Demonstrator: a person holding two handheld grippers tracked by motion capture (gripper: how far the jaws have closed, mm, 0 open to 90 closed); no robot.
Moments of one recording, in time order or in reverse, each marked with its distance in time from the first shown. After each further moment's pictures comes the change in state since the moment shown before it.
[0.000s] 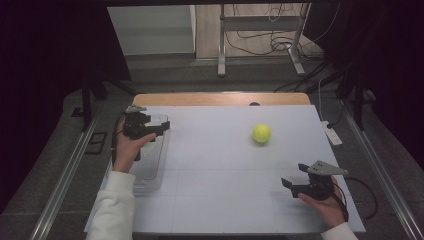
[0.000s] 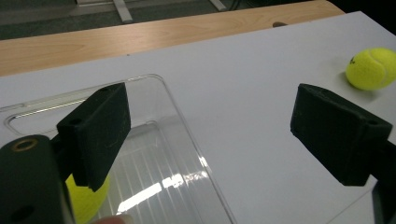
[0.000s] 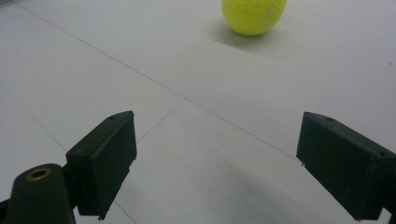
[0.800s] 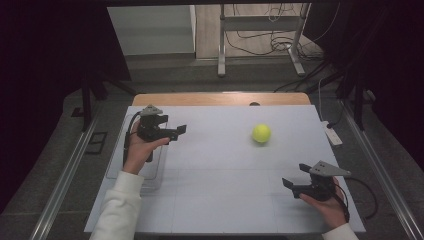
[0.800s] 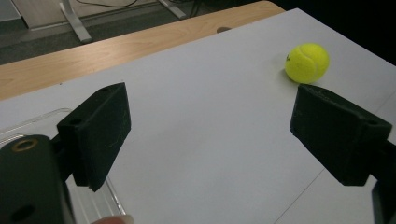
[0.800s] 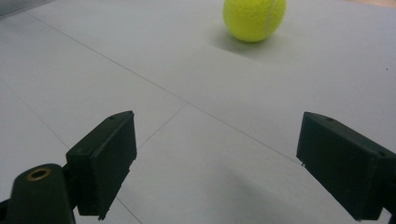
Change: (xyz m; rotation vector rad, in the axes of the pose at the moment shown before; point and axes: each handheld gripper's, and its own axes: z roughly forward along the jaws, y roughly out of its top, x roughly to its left) left arm -0.044 0.008 0.007 -0.028 -0.128 0.117; right arm 0.000 0.000 -0.006 -0.023 0.004 0.004
